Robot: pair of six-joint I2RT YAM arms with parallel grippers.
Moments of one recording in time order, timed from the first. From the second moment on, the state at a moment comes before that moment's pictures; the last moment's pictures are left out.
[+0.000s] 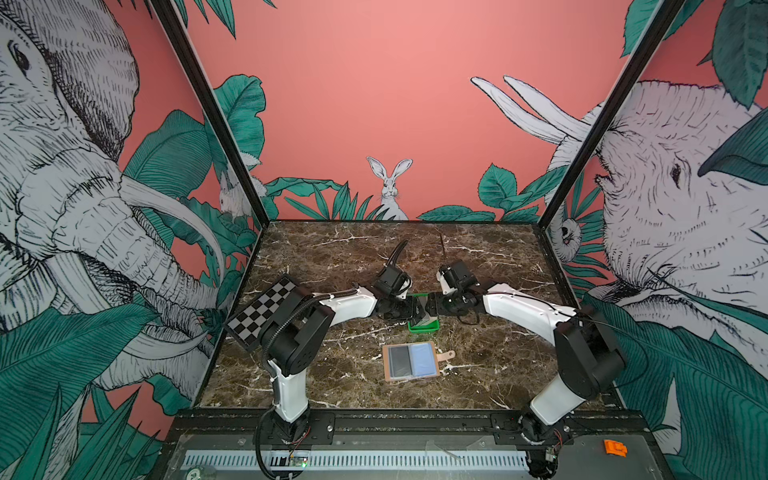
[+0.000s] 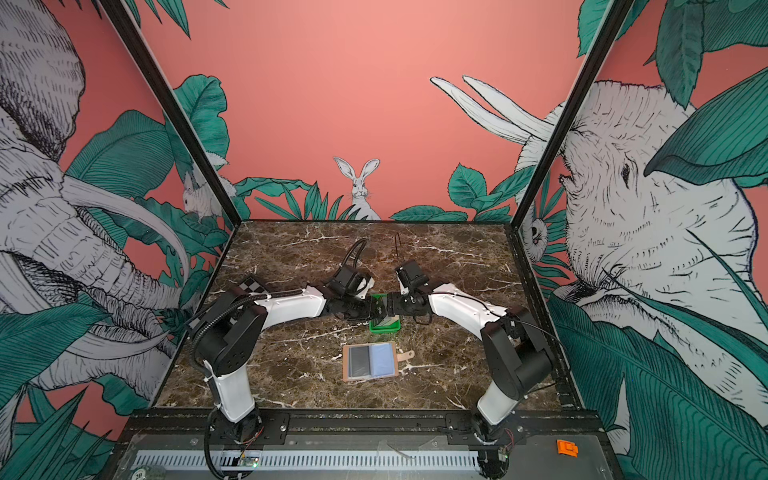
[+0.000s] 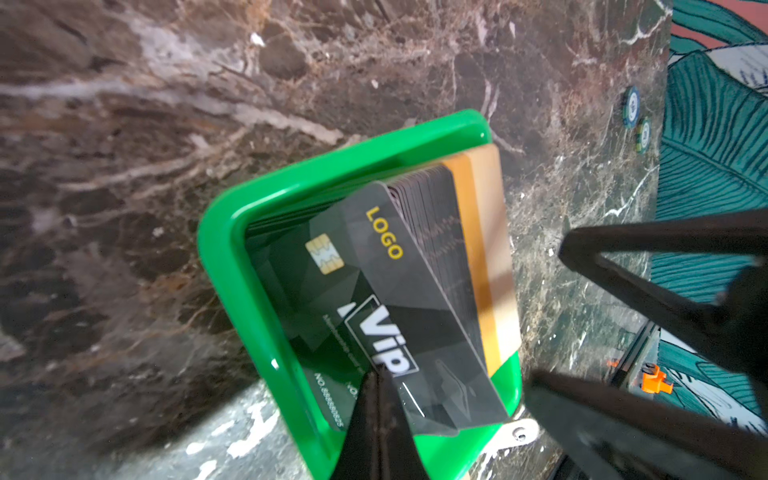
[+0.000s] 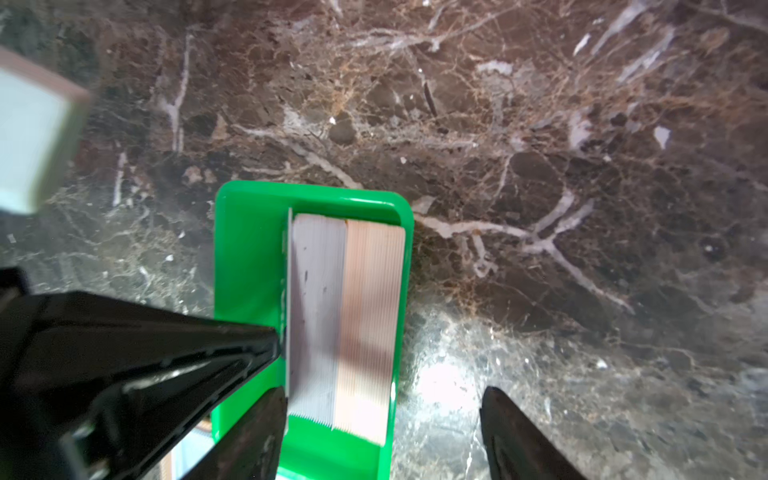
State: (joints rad) left arm -0.72 1.85 1.11 -0.23 0.39 -0.61; right arm 0.58 1.61 1.06 -0.52 -0.12 0.45
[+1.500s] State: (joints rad) left arm -0.72 1.87 1.11 -0.18 0.43 -0.64; right arm 0.58 1.66 1.00 -0.34 -0.32 0.54
